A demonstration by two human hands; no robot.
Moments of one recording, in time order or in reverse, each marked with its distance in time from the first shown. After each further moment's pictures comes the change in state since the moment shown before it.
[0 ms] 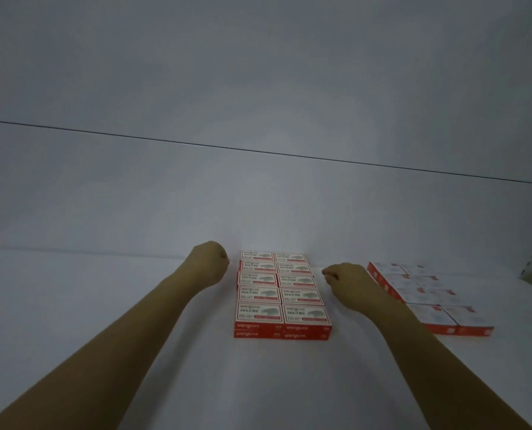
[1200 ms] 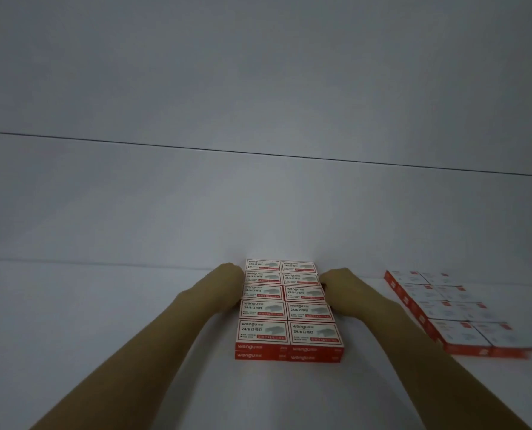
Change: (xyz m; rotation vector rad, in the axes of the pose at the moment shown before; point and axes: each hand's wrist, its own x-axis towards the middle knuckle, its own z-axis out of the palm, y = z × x) left_hand 0.018 0.007 0.029 0.449 -0.173 0.182; right_hand 0.037 -0.009 0.015 -0.098 -0.152 -0.201
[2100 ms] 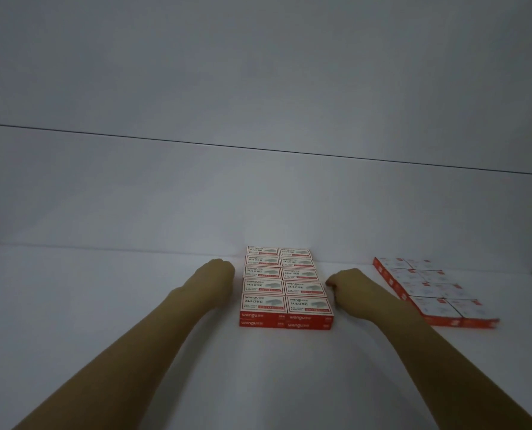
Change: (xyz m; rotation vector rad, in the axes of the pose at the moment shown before) left_hand -0.052 -0.004 0.001 0.075 0.101 -0.067; right_hand -0.050 0.004 0.007 -0.088 0.017 0.112
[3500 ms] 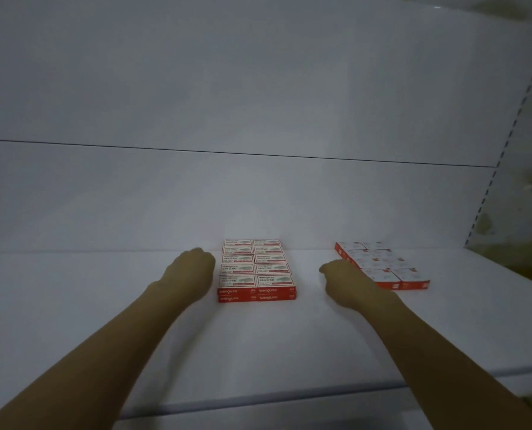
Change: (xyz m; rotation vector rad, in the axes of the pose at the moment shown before) left_hand -0.058 0.018 -0.022 0.142 0.106 0.014; right_hand -0.080 0.010 -0.018 0.005 0.096 0.104
